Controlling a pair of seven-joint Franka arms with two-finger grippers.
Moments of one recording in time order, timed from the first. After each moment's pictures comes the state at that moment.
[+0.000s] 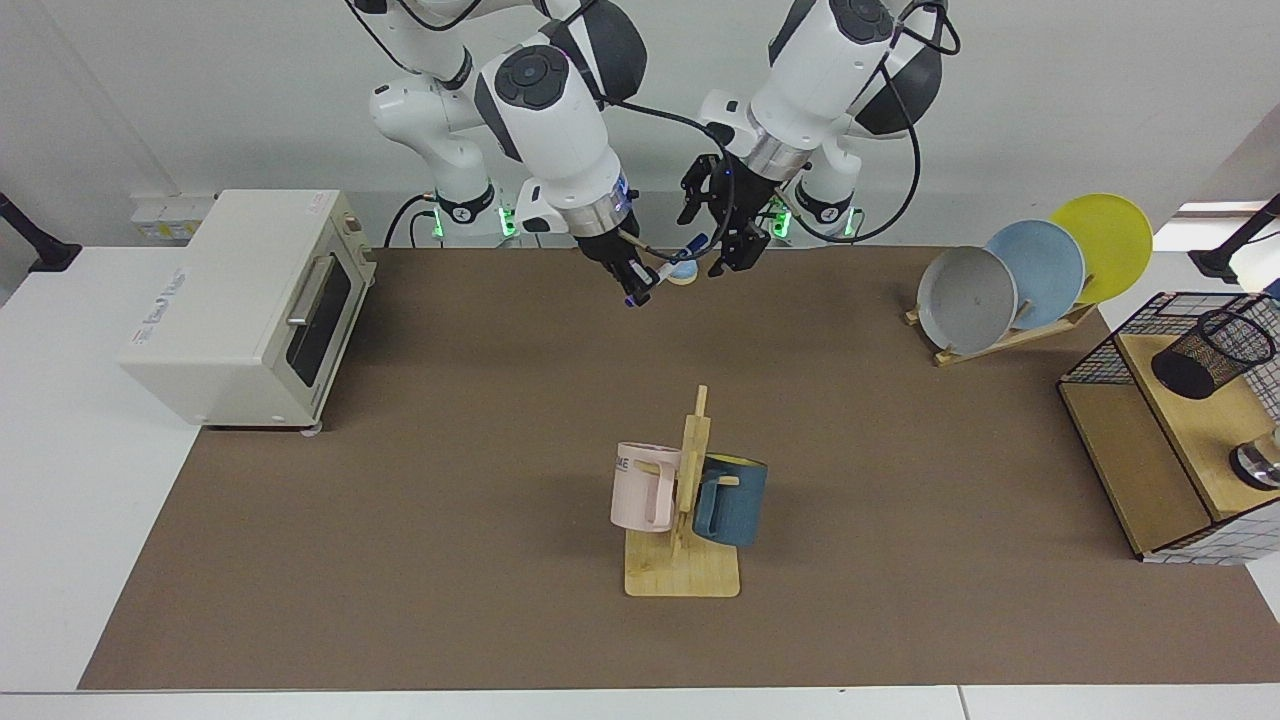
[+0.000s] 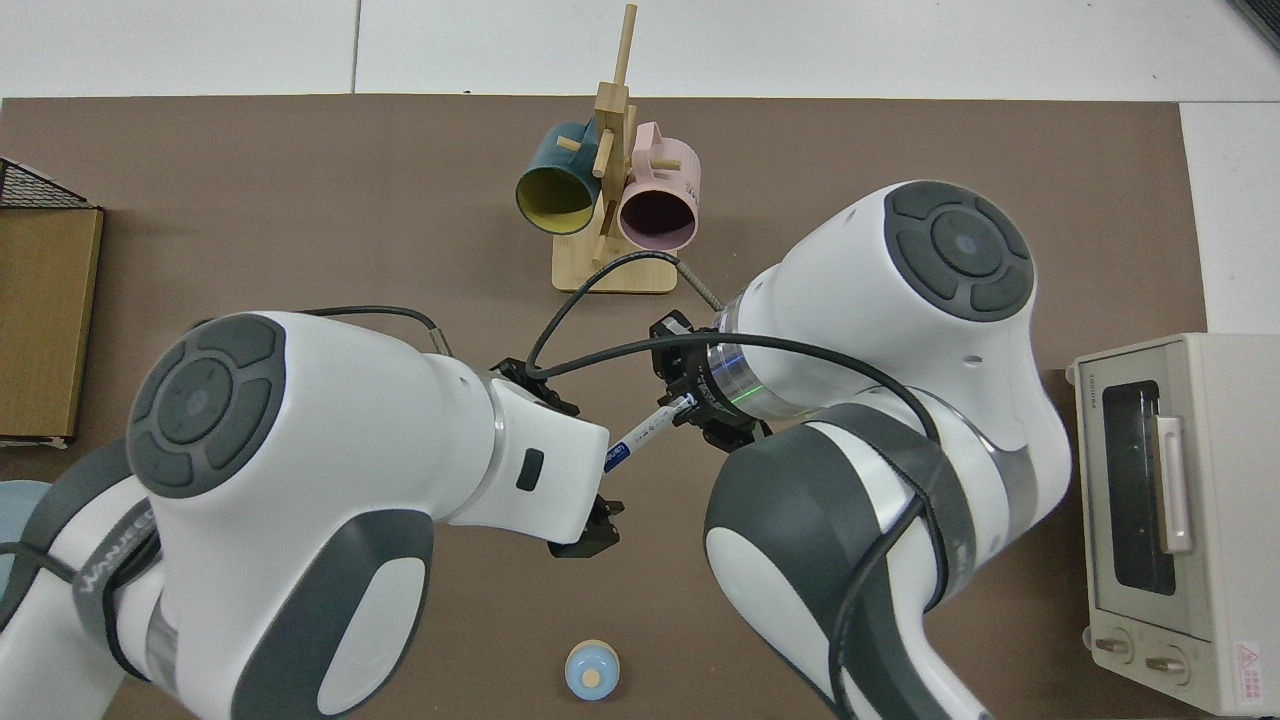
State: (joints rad) left arm -0.30 -0.08 -0.24 -1.83 -0.39 1.87 0.71; right arm 0.39 0.17 0.11 -1.60 0.28 1.81 1.37
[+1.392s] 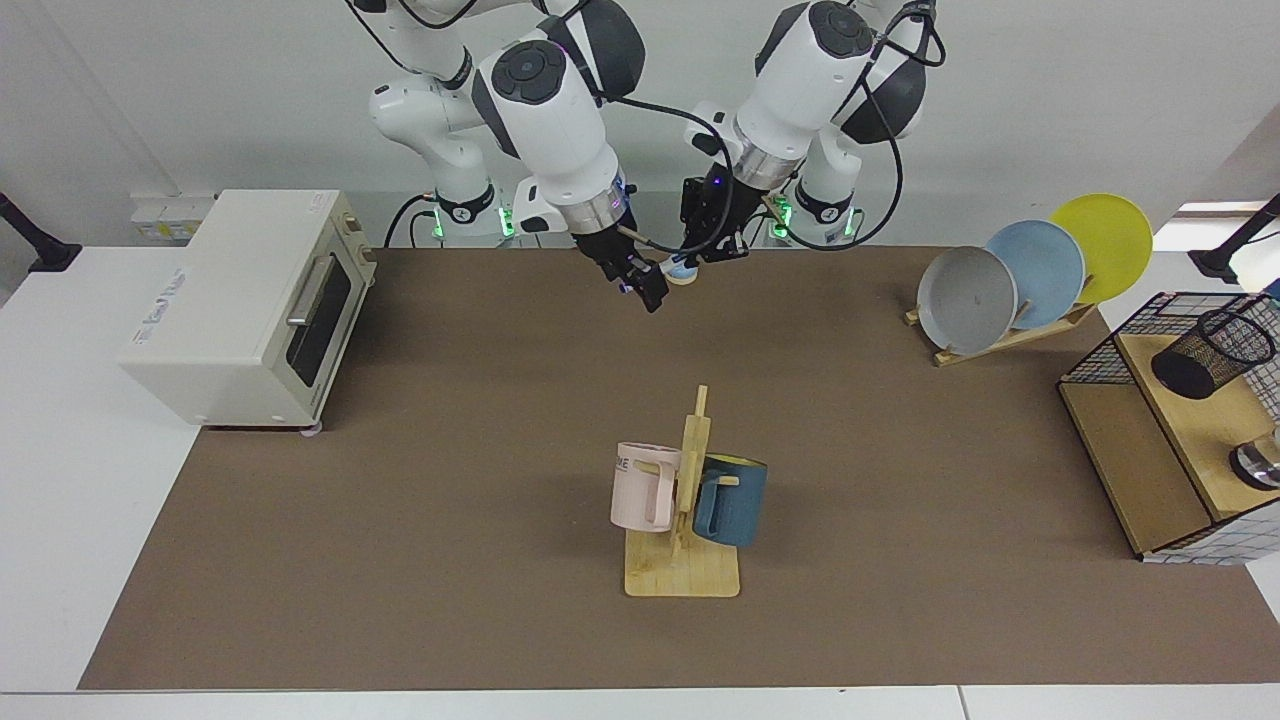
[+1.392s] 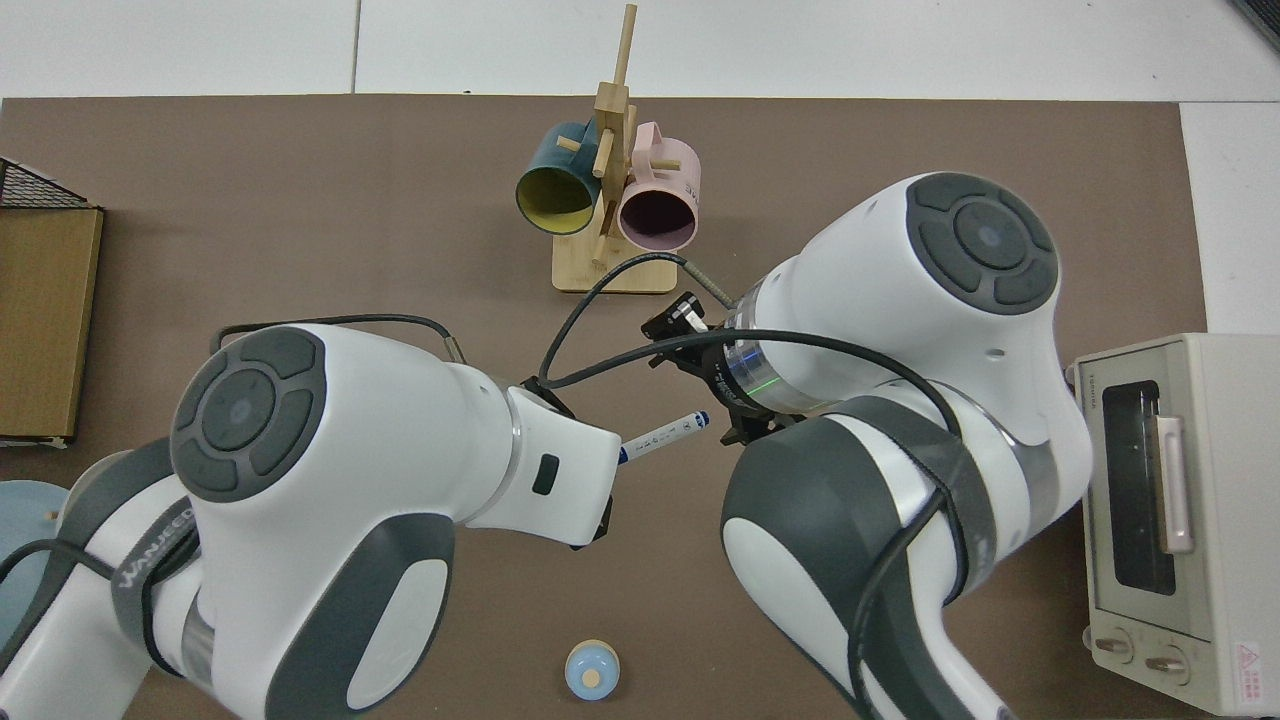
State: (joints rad) left arm -0.31 -0.07 -0.24 -1.86 -0.37 1.90 0.70; right arm 0.38 0.16 0.09 -1.60 0.26 1.80 1.23
